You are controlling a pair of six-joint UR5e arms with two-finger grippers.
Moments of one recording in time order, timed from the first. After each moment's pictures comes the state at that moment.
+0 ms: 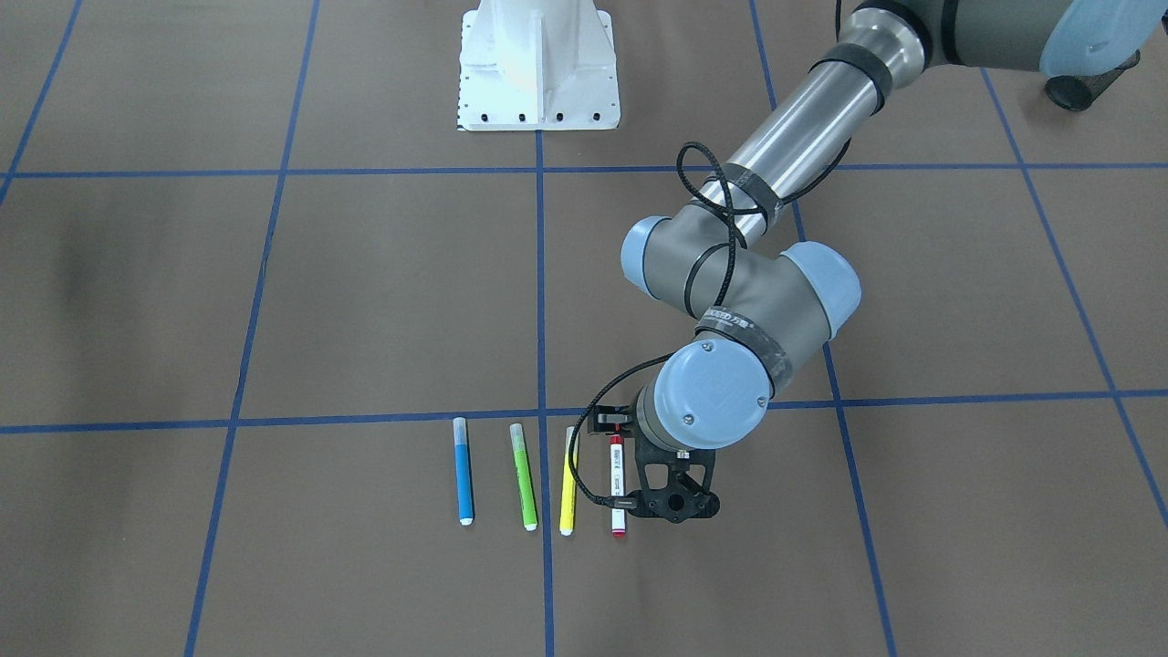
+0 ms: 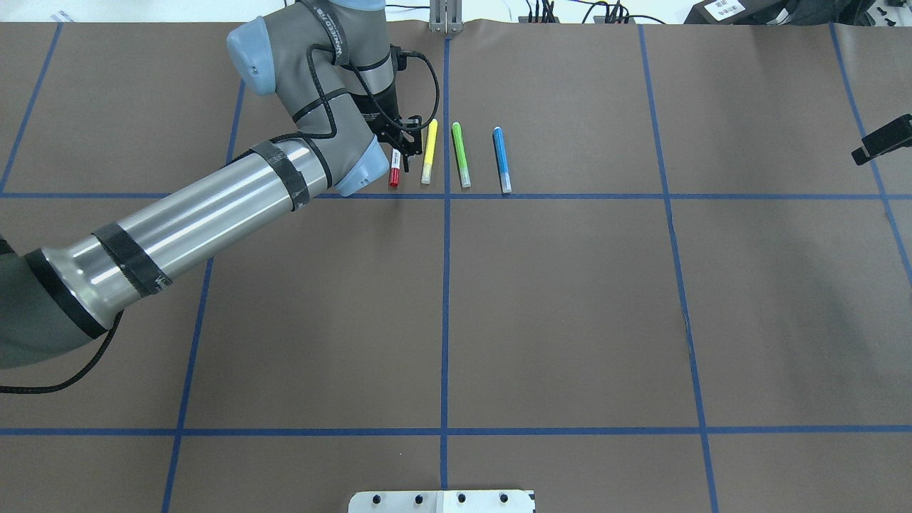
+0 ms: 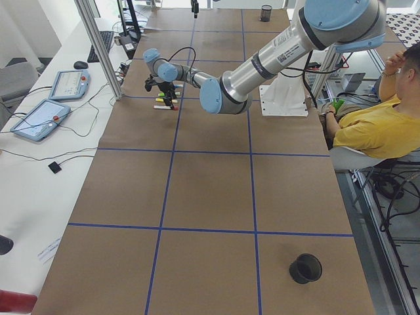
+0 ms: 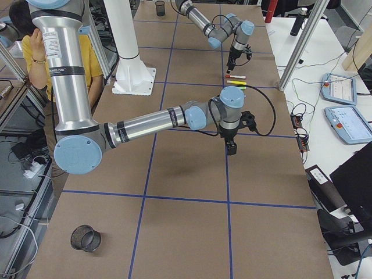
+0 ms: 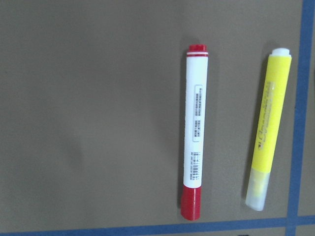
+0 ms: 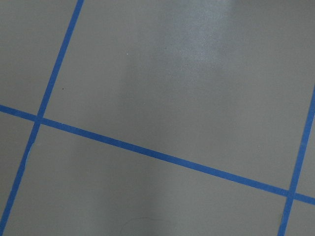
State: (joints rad) left arm -0.80 -2.69 -0.80 -1.70 -2.29 -0.81; right arm 1.32 -1.45 1.75 -1.49 2.30 0.16
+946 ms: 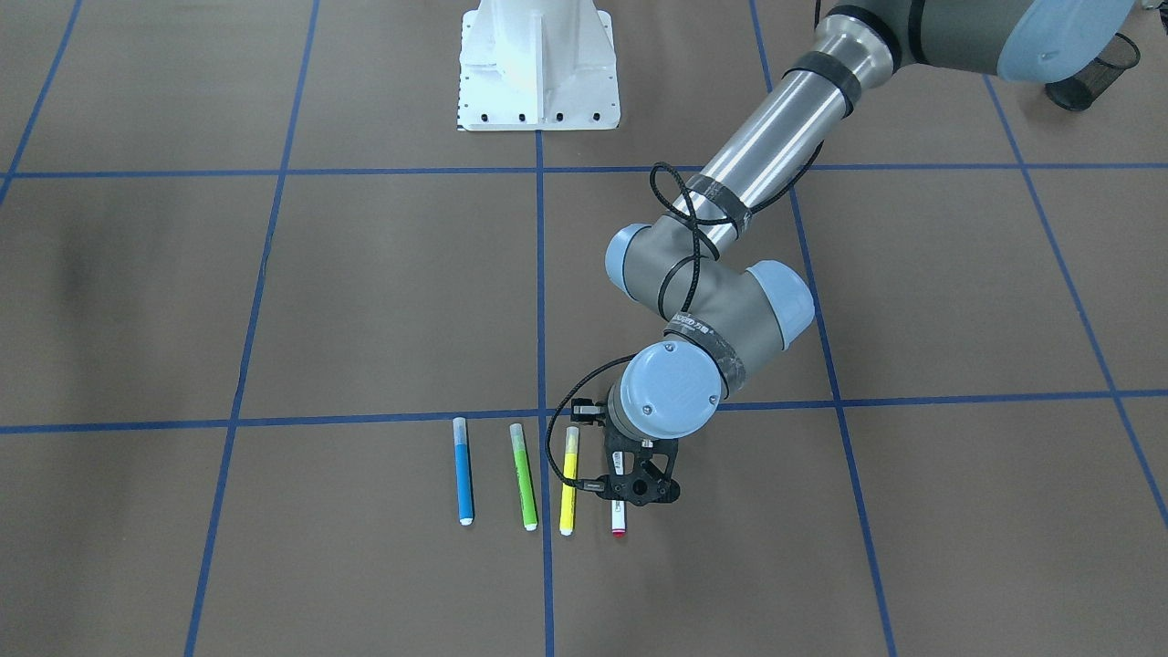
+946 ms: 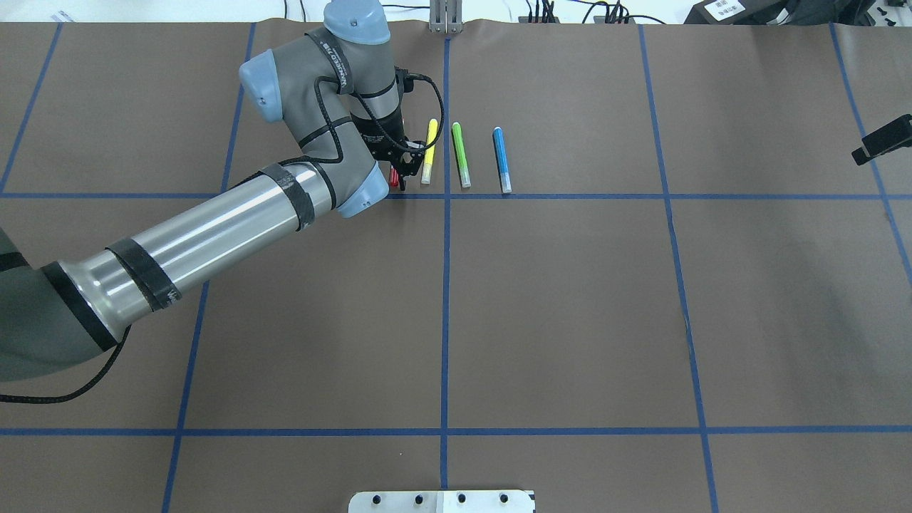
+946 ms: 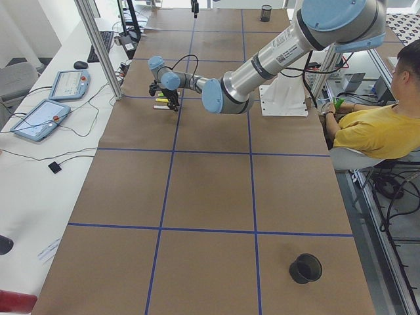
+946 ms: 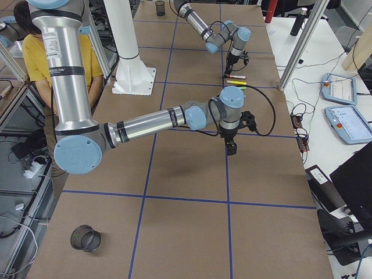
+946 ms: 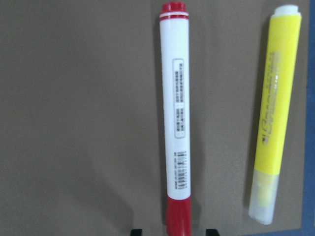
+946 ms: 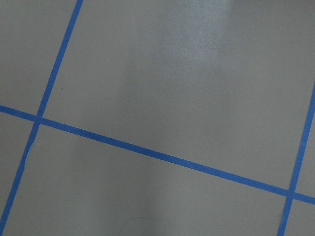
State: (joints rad) left arm -0.77 -2.70 -0.72 -1.84 -2.28 -0.83; right arm 1.32 -1.45 1.75 -1.49 2.30 0.16
